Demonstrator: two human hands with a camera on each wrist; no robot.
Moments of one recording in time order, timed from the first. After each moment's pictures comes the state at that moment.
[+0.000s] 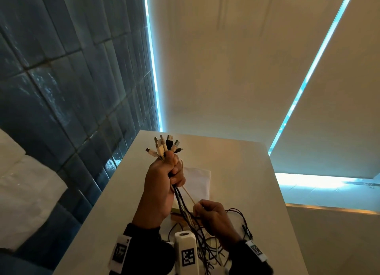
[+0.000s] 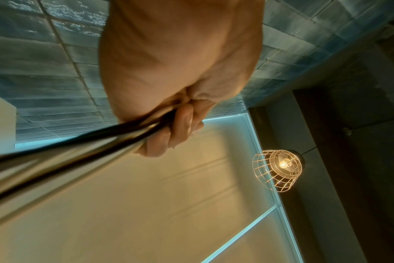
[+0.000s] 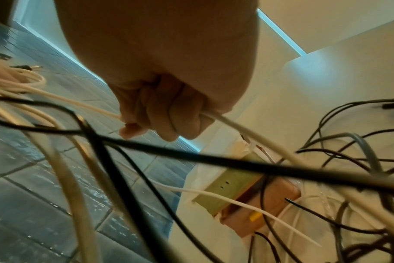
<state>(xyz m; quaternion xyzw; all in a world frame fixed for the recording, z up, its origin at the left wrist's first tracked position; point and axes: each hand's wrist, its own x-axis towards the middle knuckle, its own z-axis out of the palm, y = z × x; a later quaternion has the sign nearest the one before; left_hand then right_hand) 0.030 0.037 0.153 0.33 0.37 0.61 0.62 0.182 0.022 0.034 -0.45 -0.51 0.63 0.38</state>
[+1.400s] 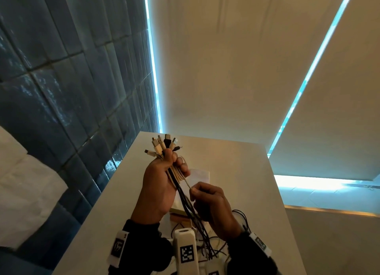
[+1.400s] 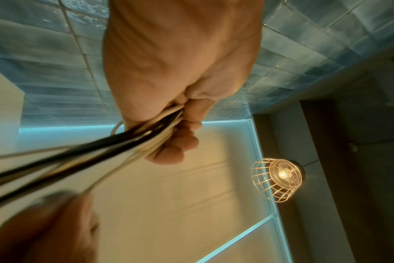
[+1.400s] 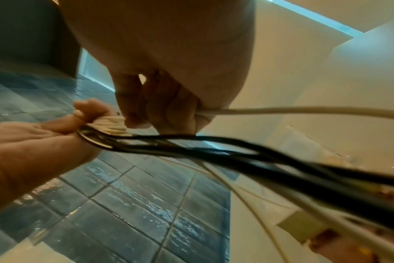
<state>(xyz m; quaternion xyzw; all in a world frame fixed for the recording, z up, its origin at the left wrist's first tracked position) 0.035 0.033 0.163 0.26 0.33 0.64 0.64 0.173 0.021 0.092 -0.37 -0.49 0.65 0.44</state>
